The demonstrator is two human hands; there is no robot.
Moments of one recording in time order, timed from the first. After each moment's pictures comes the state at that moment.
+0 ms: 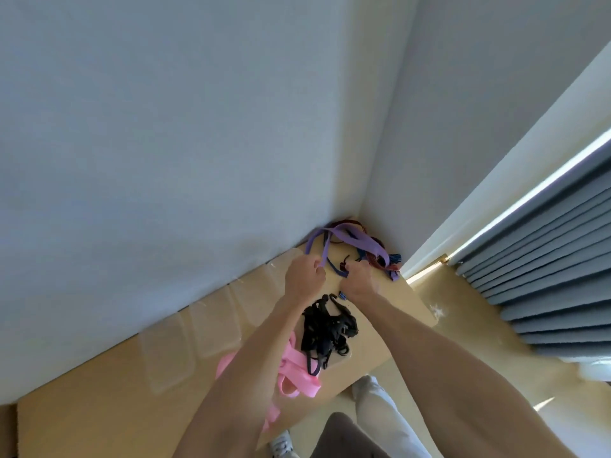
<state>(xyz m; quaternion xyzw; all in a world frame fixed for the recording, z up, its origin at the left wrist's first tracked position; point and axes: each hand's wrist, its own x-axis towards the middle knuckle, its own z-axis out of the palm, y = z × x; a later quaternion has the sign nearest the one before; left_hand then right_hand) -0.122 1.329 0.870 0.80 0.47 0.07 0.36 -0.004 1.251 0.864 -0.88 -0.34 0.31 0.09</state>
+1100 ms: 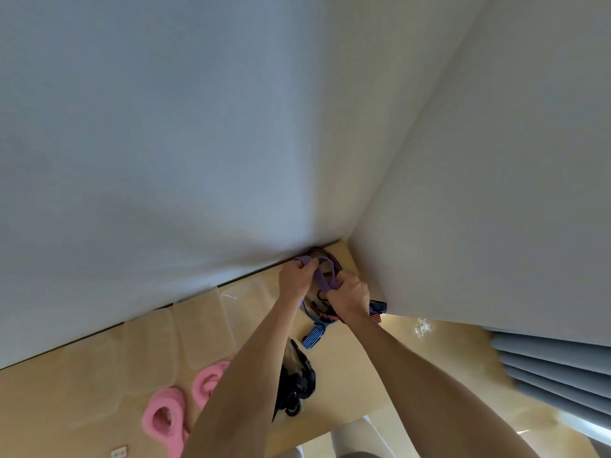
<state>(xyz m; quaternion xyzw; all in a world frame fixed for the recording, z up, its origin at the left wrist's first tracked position) 0.029 1.413 0.775 0.50 0.68 0.07 0.53 0.120 1.329 0.801 -0.86 -0.29 0.39 0.16</state>
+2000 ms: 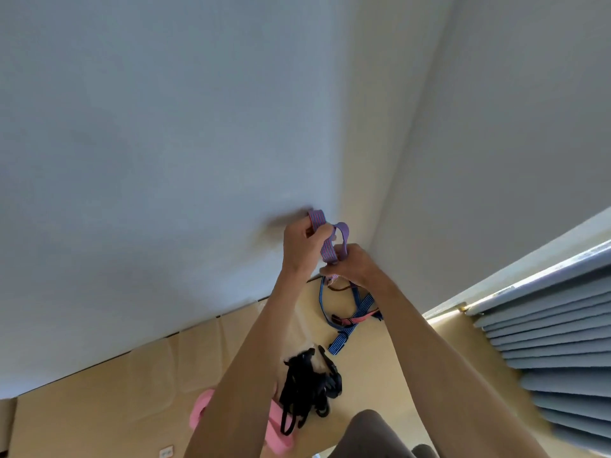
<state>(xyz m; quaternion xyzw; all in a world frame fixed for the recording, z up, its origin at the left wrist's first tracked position) -0.009 1.414 1.005 0.57 0.44 0.37 0.58 0.111 1.363 0.946 -0.74 -0.40 0.47 0.26</state>
